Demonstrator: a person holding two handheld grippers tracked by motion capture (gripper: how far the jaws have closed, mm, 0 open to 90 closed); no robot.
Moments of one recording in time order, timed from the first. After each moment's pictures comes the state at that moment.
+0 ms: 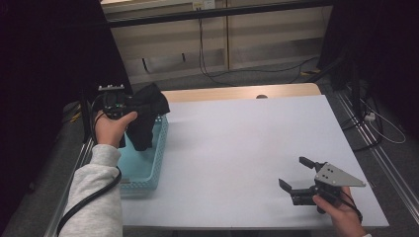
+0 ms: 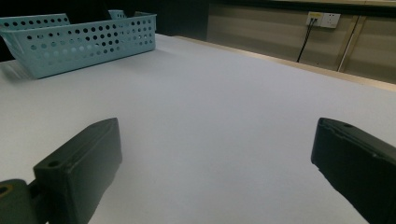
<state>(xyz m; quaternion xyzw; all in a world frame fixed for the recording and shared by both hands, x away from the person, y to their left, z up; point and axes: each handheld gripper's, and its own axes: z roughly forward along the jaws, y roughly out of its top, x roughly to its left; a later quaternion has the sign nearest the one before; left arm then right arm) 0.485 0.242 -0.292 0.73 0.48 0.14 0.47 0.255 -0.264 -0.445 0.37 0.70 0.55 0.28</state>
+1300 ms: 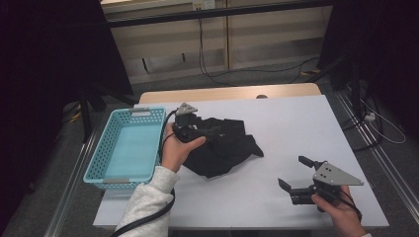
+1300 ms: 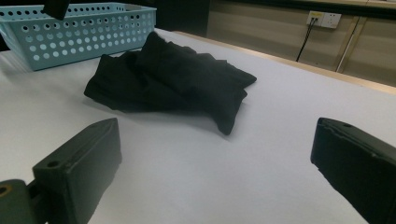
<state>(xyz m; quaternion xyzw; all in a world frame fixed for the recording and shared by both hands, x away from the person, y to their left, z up) 0.442 0.101 -0.372 0.79 0.36 0.12 0.47 0.259 -0.262 -0.444 0.36 0.71 0.53 0.28</state>
